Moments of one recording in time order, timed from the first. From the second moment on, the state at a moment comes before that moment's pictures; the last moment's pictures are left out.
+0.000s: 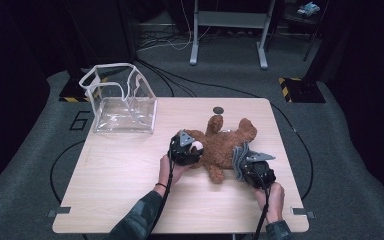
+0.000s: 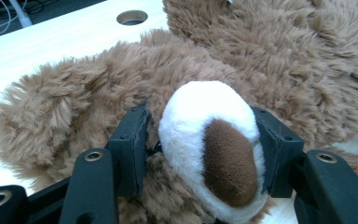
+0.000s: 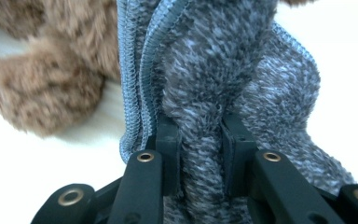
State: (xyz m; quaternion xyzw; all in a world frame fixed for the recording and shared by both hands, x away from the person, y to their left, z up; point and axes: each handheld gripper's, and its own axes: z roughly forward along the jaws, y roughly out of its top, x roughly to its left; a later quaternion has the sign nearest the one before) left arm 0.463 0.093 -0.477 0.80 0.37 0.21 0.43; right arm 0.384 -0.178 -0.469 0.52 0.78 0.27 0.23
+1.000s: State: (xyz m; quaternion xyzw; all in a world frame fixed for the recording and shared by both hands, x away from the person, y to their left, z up) left arm 0.467 0.091 -0.437 0.81 0.40 0.11 0.41; right arm 0.362 -0.170 -0.422 0.49 0.76 0.33 0.27
